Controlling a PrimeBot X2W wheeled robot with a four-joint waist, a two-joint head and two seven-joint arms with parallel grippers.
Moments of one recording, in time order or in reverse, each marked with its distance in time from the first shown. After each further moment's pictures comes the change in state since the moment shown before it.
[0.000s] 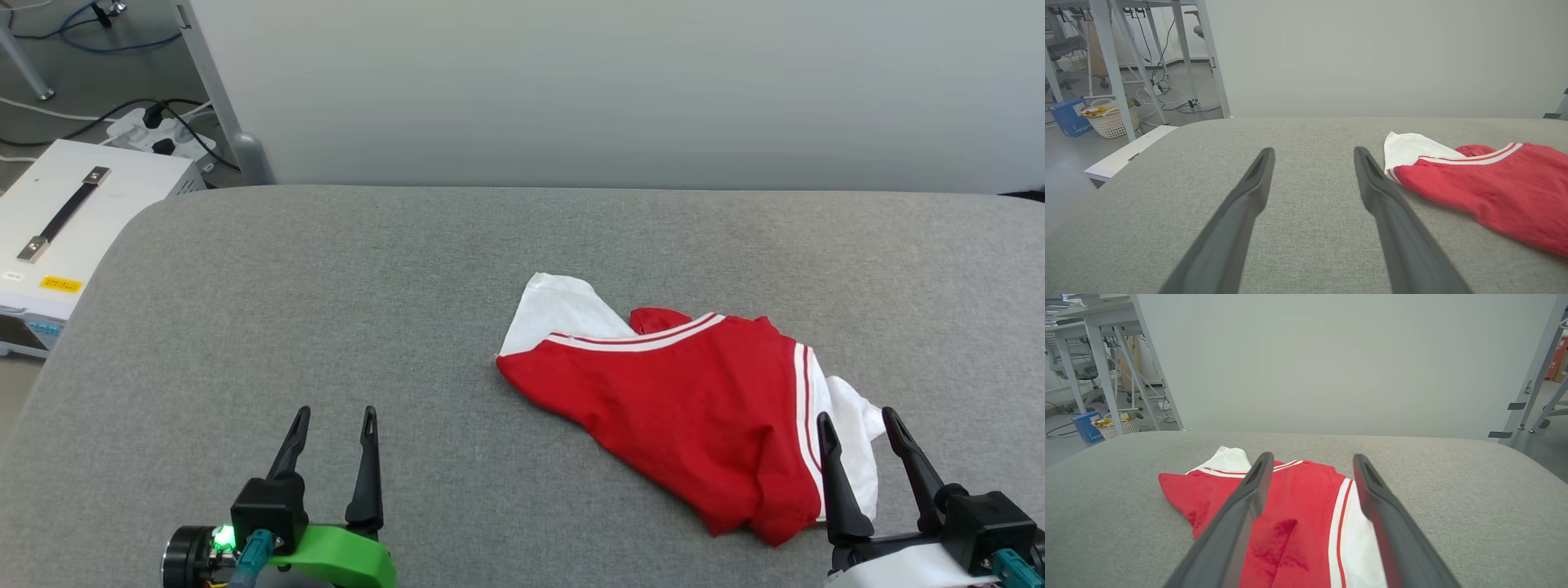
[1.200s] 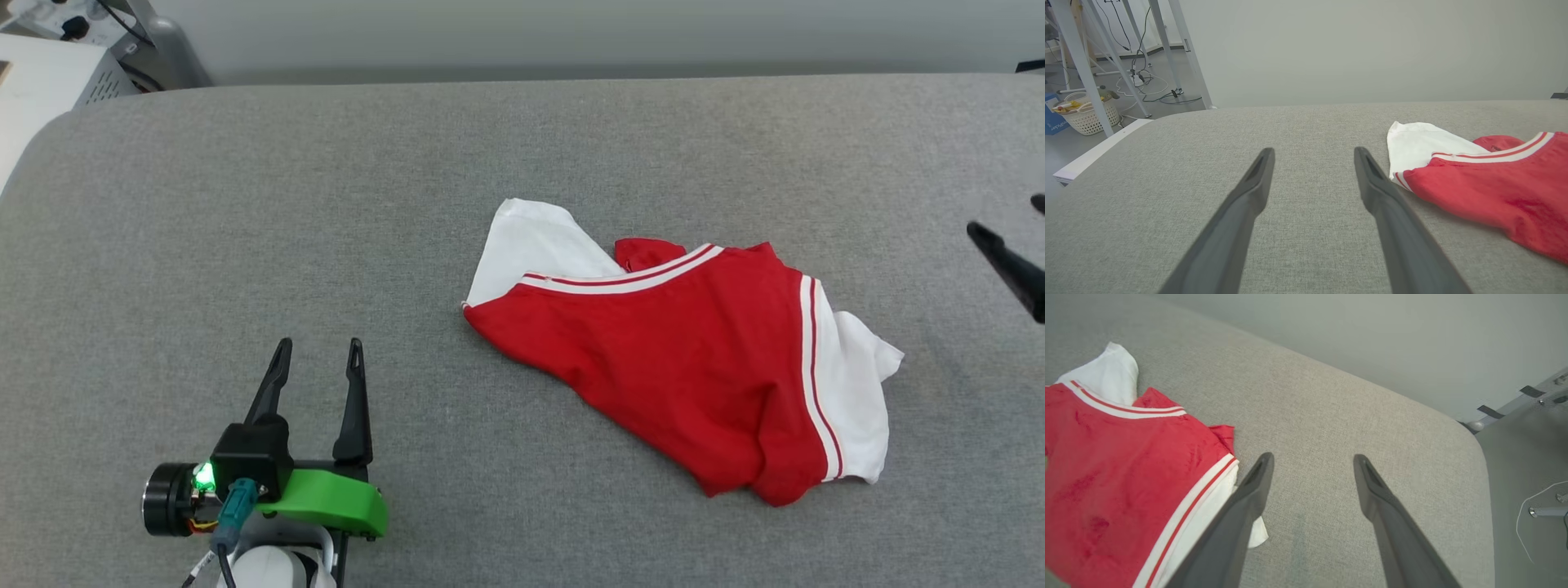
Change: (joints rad) left arm -0.093 -0.019 0.045 -0.041 0.043 -0.016 0.000; right arm -0.651 -0.836 0.445 0.134 0.651 0.000 0.583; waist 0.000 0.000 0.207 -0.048
